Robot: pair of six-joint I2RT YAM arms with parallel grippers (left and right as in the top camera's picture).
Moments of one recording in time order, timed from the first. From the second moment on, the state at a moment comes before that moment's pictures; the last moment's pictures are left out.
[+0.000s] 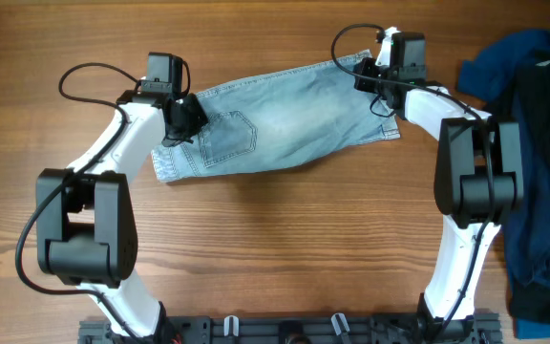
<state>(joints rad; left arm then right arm) -0.11 1.90 1.26 -0.56 0.07 -0.60 0.07 2.24 1.42 0.03 -0.26 0.28</state>
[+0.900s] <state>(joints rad) -0.12 1.90 1.26 -0.53 0.07 -0.60 0.07 2.00 1.38 -0.59 0.03 0.21</state>
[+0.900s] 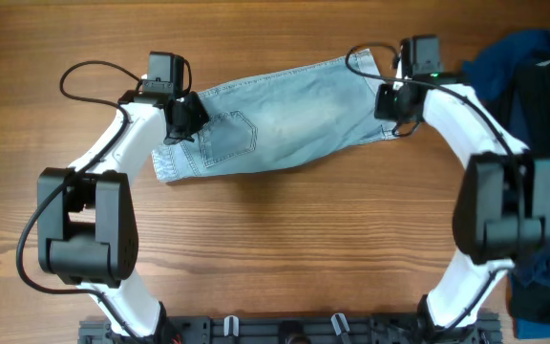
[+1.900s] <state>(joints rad) -0.51 1.82 1.26 -0.61 0.25 -0.63 0.07 2.07 1.38 -0.56 0.04 0.25</state>
